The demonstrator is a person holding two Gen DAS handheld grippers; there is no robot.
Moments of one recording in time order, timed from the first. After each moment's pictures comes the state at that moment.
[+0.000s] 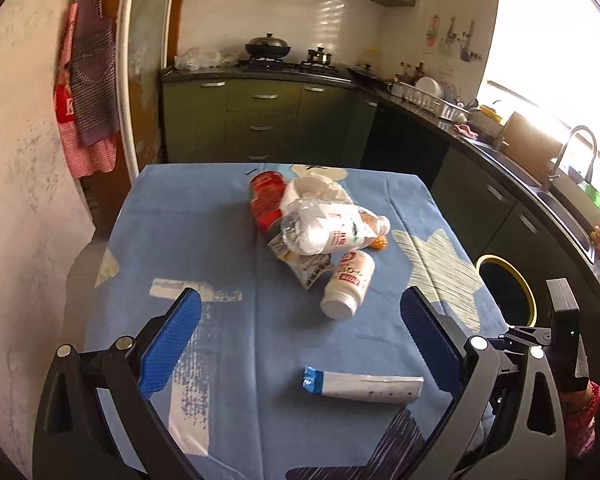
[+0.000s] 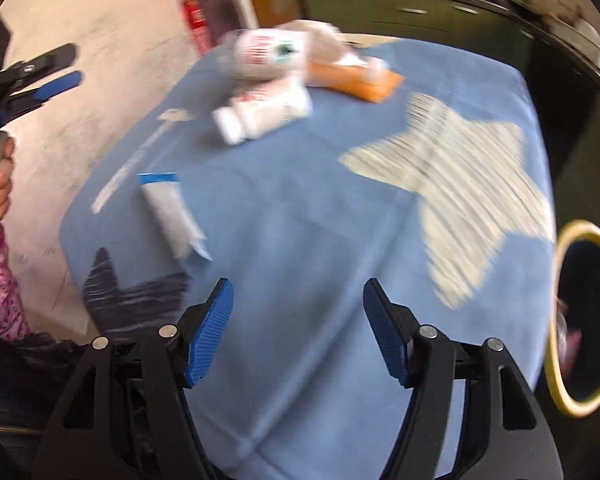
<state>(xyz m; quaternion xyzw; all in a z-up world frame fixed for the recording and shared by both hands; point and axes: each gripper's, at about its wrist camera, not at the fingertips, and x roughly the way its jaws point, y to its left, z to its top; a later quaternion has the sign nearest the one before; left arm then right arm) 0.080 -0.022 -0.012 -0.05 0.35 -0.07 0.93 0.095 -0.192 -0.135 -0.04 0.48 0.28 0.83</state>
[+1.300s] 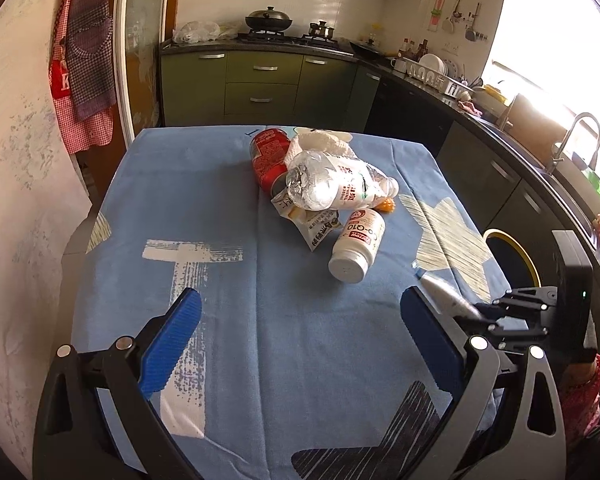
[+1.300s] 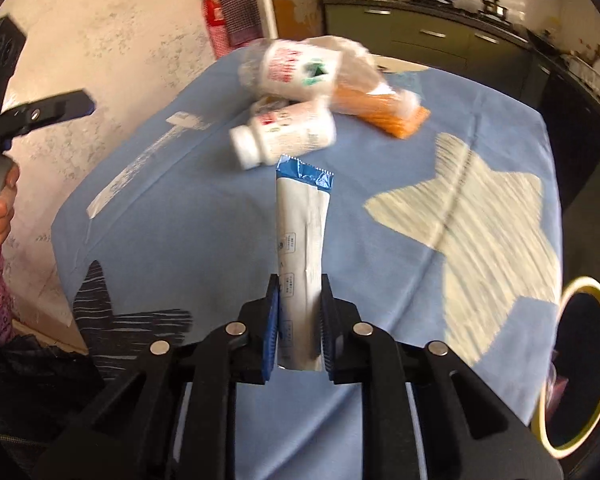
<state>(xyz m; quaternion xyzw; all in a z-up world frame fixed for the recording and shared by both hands) 0.084 -0.032 -0.044 -0.05 0.40 -0.08 0.91 0.113 -0.191 -0.130 -0.07 0.45 0.26 0.85</state>
